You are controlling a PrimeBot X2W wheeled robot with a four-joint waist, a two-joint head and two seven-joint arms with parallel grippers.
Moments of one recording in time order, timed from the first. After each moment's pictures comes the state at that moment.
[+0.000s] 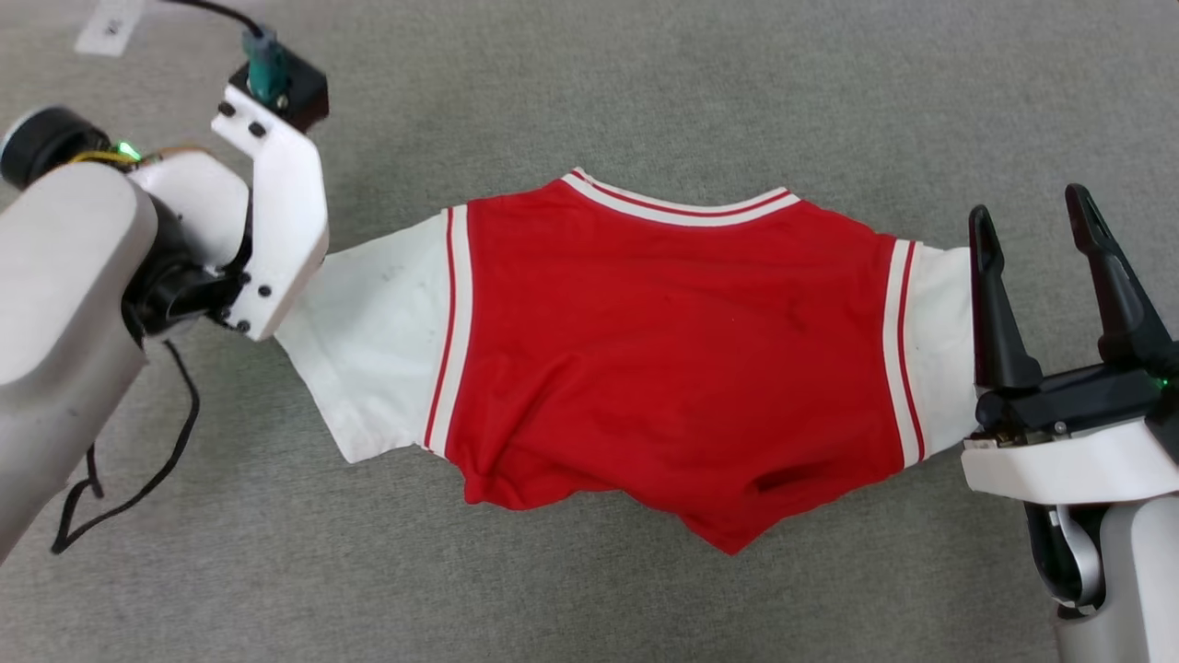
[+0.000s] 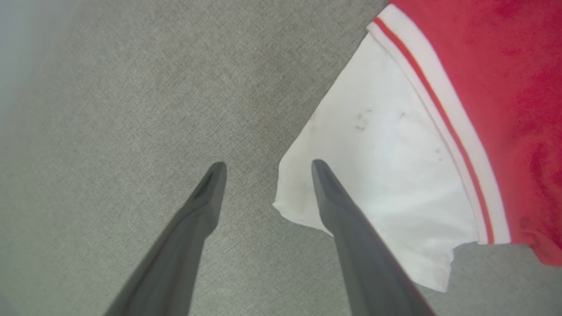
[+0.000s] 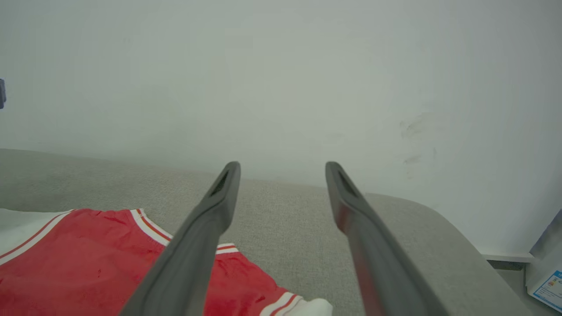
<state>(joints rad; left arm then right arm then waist) -1.11 0.71 -0.91 0.35 -0.80 -0.13 0.96 -0.26 -0.14 0.01 -0.06 0.10 0.13 -0.26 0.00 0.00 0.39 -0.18</state>
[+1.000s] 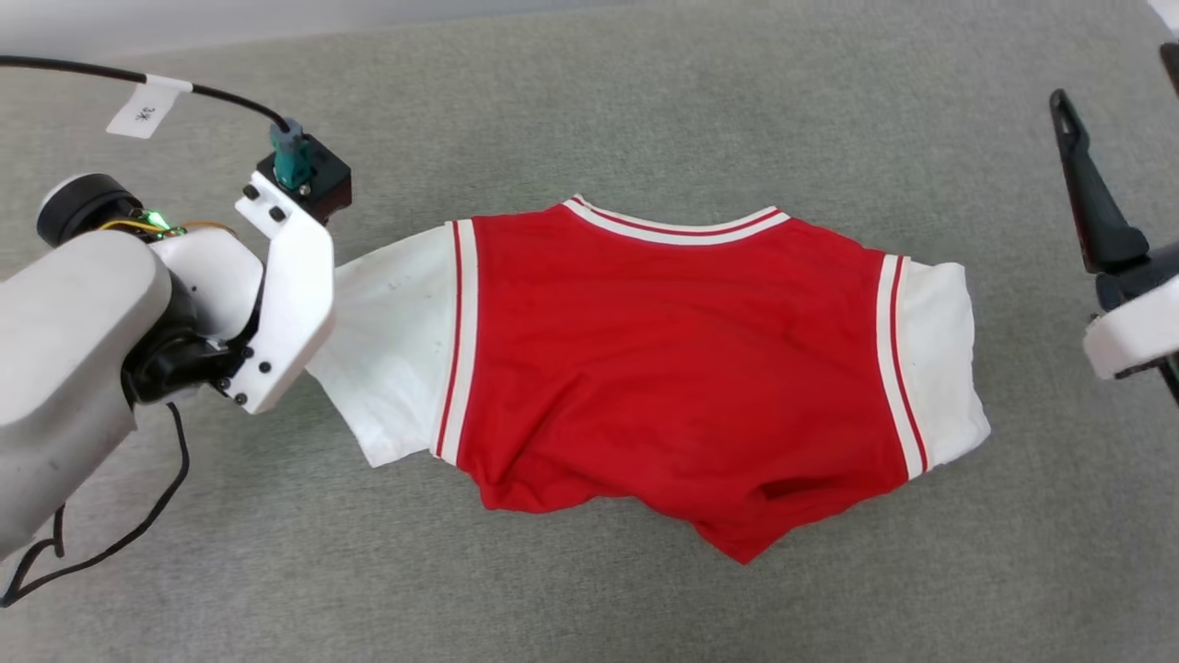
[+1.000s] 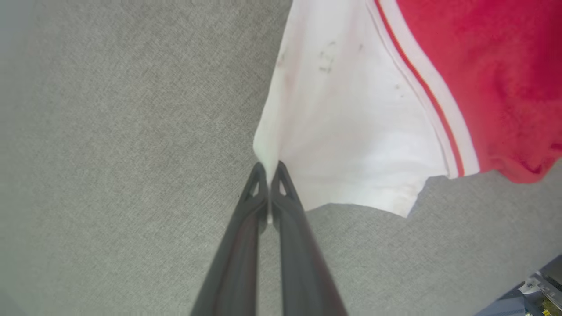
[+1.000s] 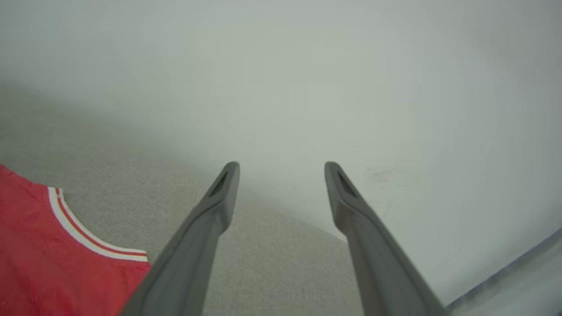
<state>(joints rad) -1.15 0.82 -1.19 0.27 -0.98 -0.13 0.85 -0.48 -0.44 0.09 -0.03 0.10 0.13 -0.02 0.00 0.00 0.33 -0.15</state>
